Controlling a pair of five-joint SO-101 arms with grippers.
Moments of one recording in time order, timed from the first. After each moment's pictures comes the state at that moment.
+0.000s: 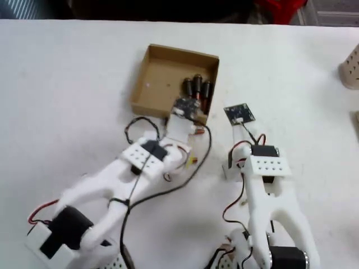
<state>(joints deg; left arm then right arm) 30.4 -7.2 44.0 34.3 43.6 -1.1 -26.4 55.6 57.4 19.6</state>
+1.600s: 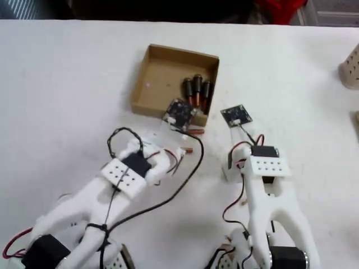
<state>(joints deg) 29.6 -24.5 55.1 29.4 46.1 -1.0 -26.4 56.1 57.4 23.3</state>
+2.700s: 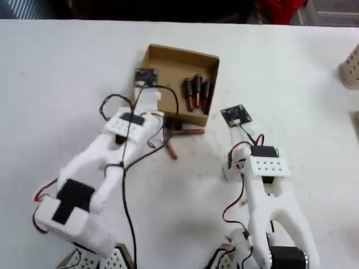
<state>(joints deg) 13.8 6.4 31.2 30.0 66.5 -1.1 -26.4 56.1 57.1 23.3</state>
